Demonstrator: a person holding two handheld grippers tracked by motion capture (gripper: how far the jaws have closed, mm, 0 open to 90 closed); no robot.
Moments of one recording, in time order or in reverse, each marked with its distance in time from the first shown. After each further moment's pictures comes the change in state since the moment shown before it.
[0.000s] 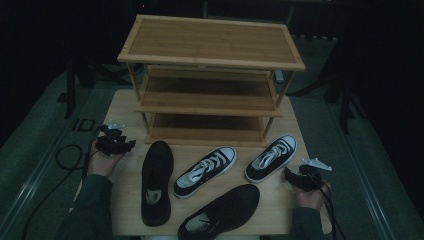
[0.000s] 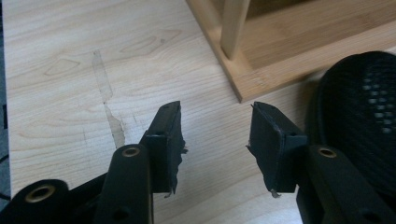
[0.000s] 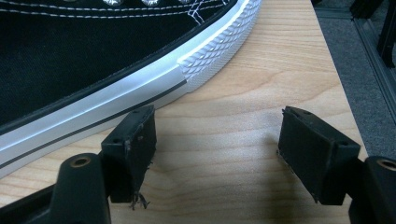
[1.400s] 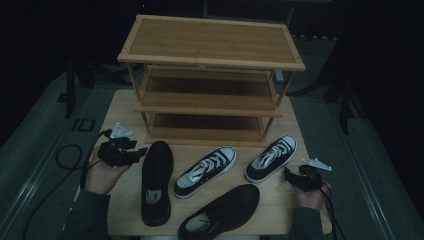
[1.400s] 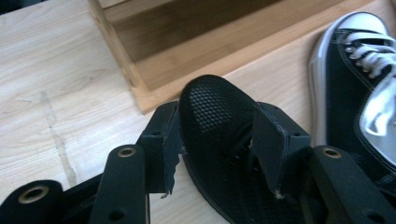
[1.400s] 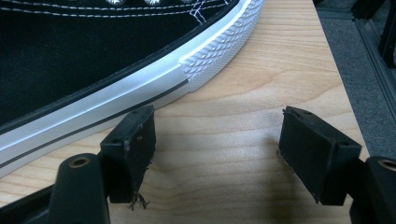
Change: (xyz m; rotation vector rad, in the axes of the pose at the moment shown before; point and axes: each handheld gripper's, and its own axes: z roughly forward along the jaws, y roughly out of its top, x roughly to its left) left arm -0.074 0.013 -0.082 -0.039 -0.112 0.110; right arm 0.000 0.000 0.000 0.000 0.004 -0.005
